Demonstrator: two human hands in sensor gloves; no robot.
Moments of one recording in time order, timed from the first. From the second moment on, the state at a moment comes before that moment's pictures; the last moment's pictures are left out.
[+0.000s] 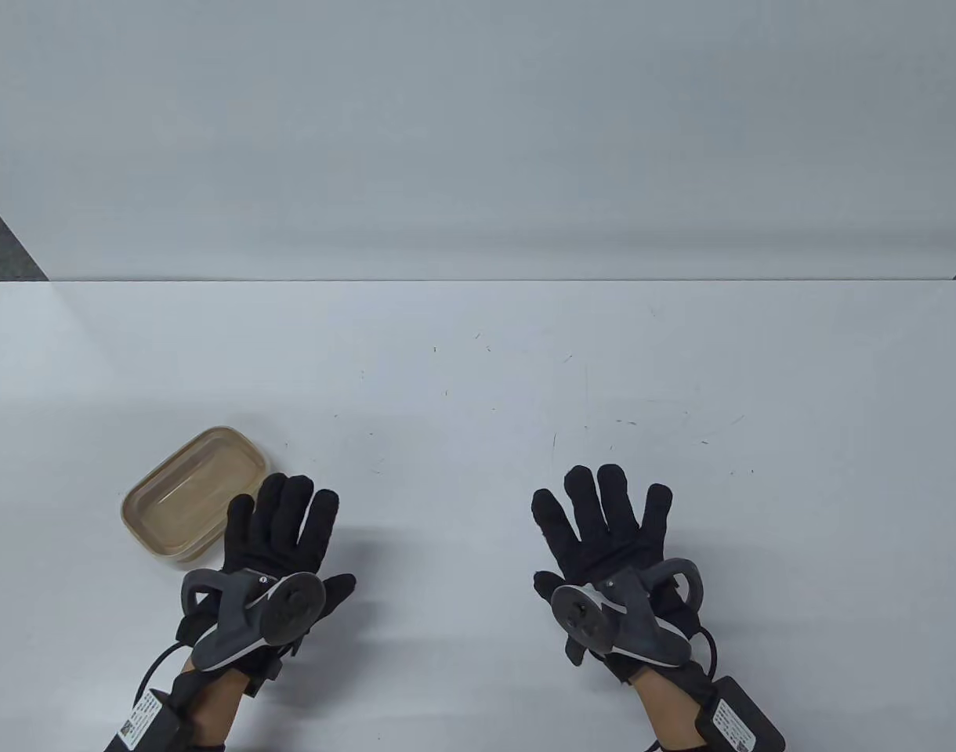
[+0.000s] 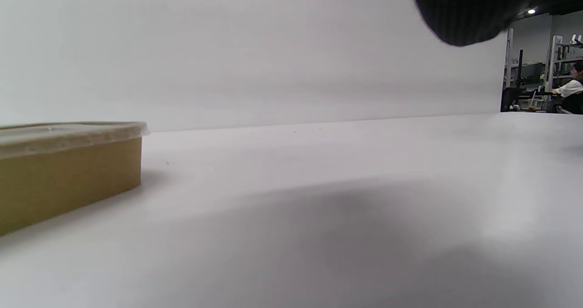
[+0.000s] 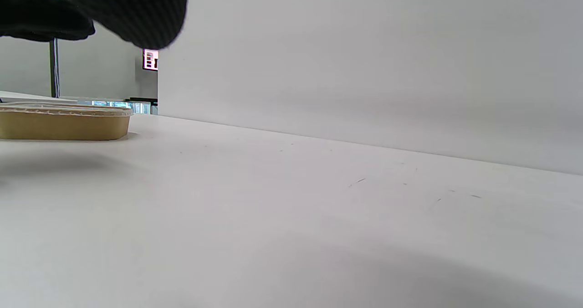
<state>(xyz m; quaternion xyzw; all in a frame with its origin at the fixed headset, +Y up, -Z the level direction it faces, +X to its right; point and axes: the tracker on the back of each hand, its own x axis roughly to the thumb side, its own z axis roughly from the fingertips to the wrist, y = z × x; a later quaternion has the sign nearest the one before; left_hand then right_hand) -0.232 -0.718 -0.224 0.04 -0.15 0.00 0.99 0.102 -0.694 -0.222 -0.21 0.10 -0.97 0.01</state>
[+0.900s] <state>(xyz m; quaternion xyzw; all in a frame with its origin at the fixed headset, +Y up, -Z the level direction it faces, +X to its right) -0.249 -0.721 -0.235 0.02 -0.12 0.02 0.99 0.101 -0.698 -0.222 -0.22 0.12 -0.97 -0.02</state>
